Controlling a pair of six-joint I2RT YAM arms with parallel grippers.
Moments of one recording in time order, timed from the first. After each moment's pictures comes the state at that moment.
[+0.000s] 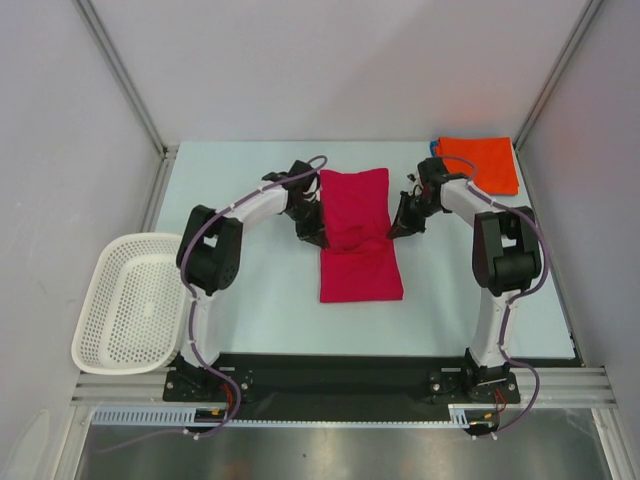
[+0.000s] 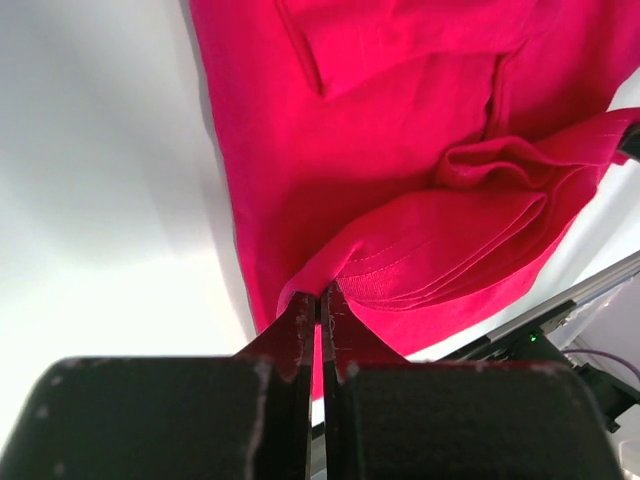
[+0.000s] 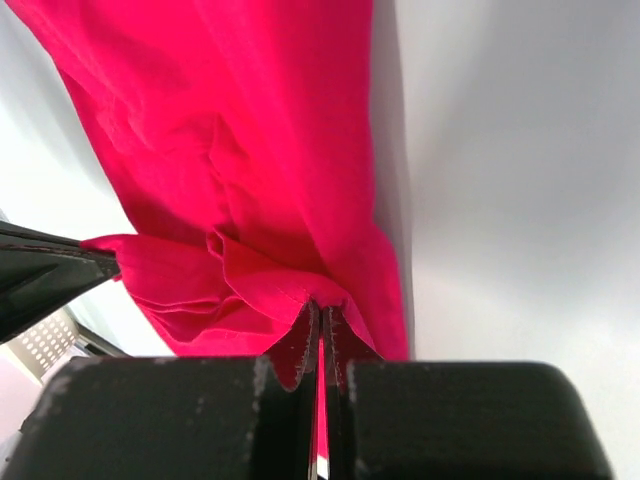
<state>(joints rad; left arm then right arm) -0.47 2.13 1.65 -0.78 0.40 -0.57 0.18 2.01 1.47 -0.69 -0.48 0.41</state>
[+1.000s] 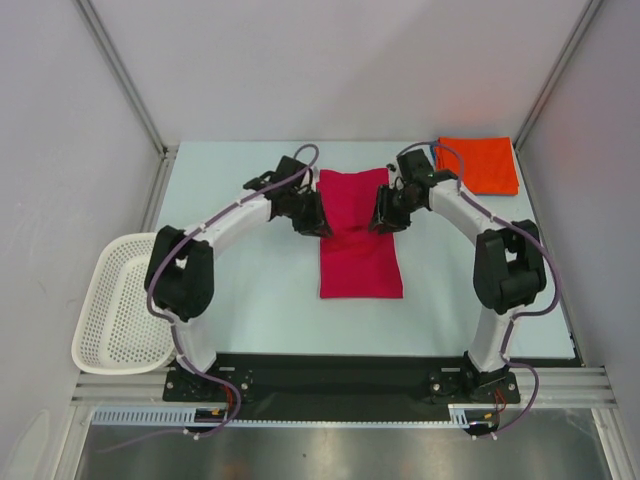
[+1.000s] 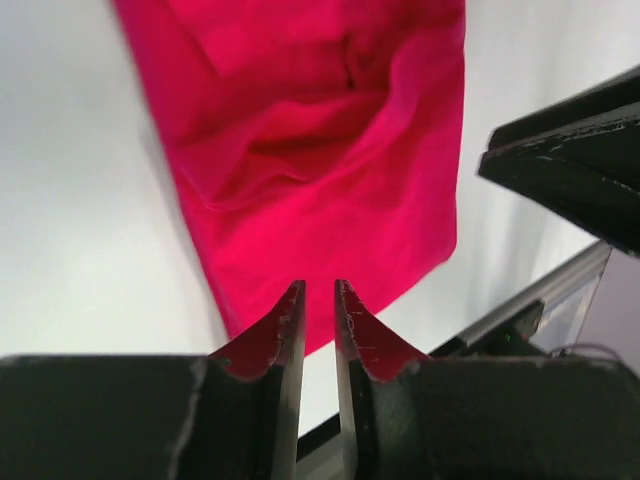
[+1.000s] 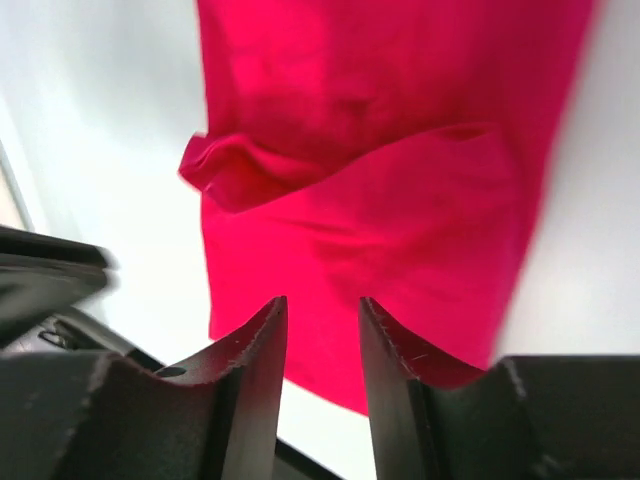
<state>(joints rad) -0.48 1.84 1.48 -0.61 0.35 -0.60 0.30 1.87 1.49 -0.69 -0.39 0.40</state>
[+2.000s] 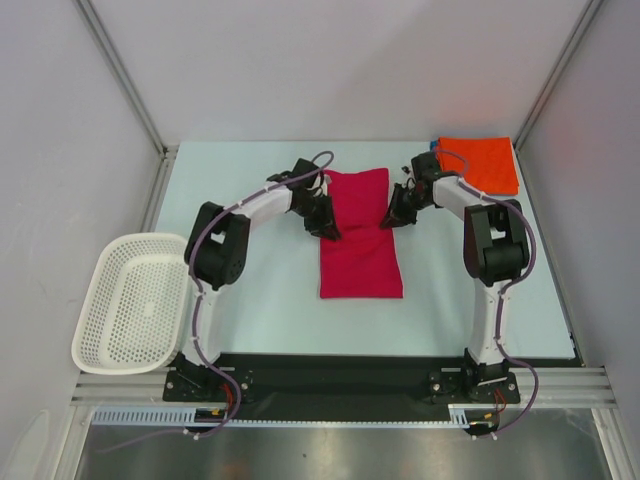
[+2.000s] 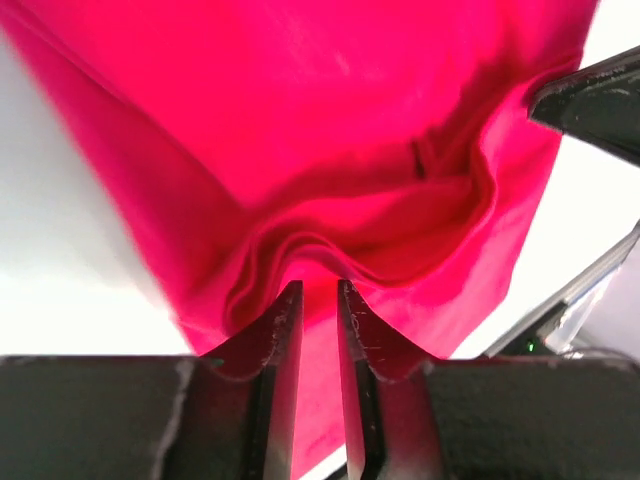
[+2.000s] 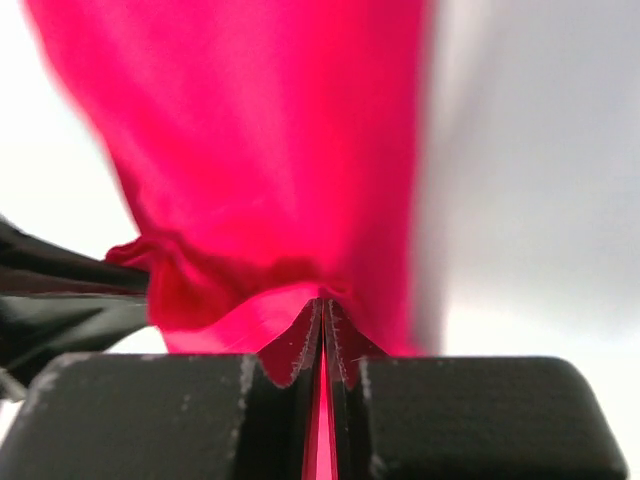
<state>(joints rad) -0.47 2.20 1.68 -0.61 0.47 -0.54 0.21 2.11 1.56 -0.57 -0.49 0.46</state>
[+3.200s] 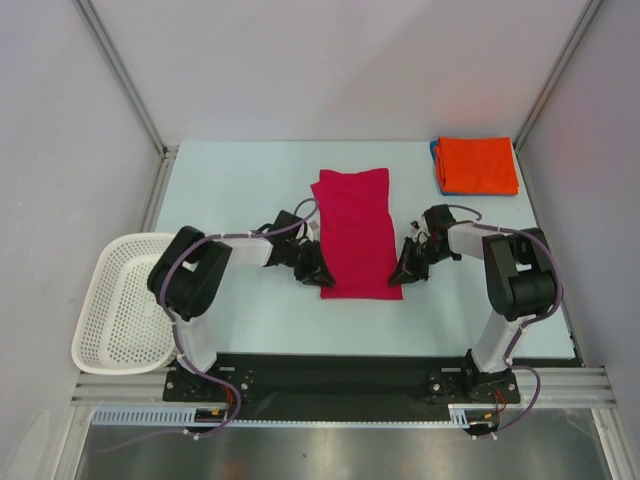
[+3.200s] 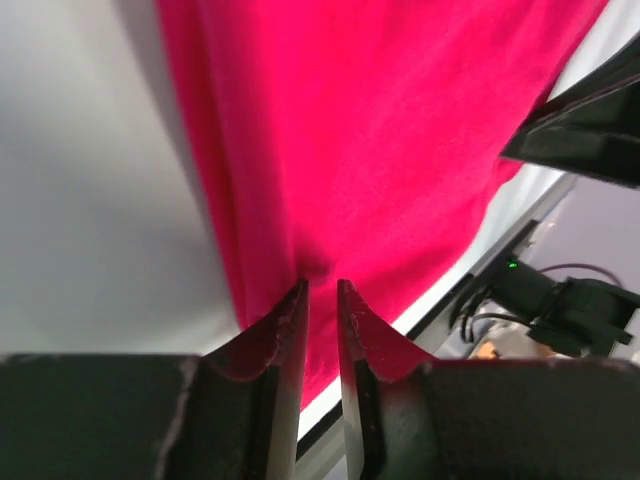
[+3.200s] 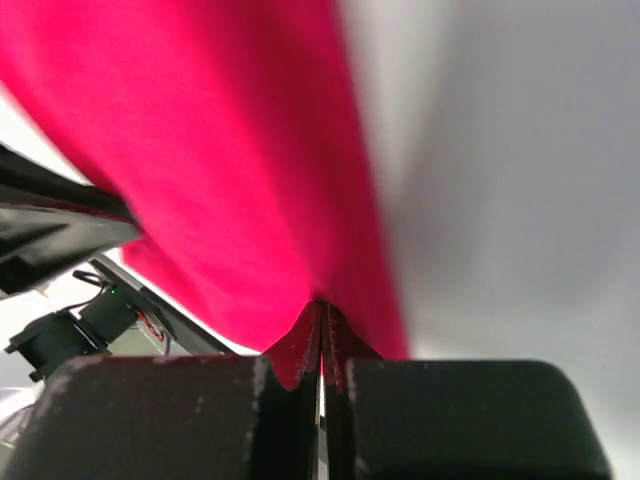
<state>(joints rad) -0.52 1.86 0.97 -0.15 0.59 -0.73 0.20 1.79 0.96 -0.47 -0.63 0.47</state>
